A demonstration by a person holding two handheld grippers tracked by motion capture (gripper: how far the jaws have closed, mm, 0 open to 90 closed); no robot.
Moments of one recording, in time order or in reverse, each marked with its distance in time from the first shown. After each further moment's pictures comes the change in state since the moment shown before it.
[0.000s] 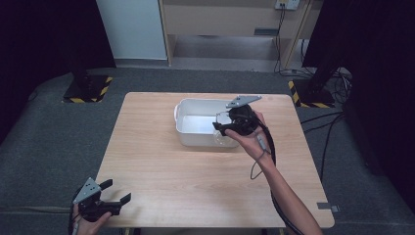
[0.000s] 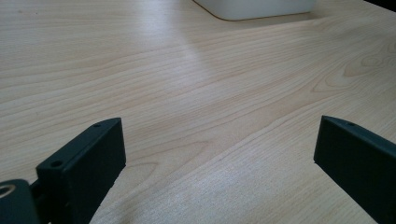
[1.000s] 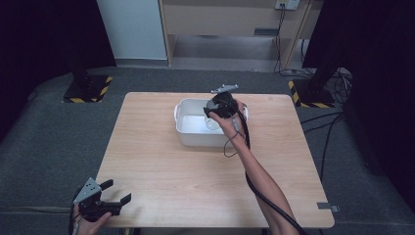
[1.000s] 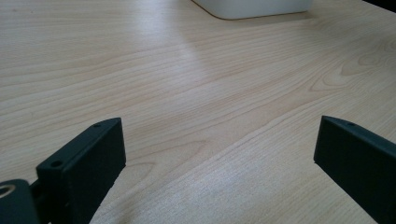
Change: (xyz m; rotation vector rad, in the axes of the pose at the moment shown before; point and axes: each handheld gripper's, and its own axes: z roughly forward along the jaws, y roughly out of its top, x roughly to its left) left arm 0.000 0.000 0.001 0.004 -0.010 0.001; right arm -0.041 0.005 0.113 0.021 -0.131 0.113
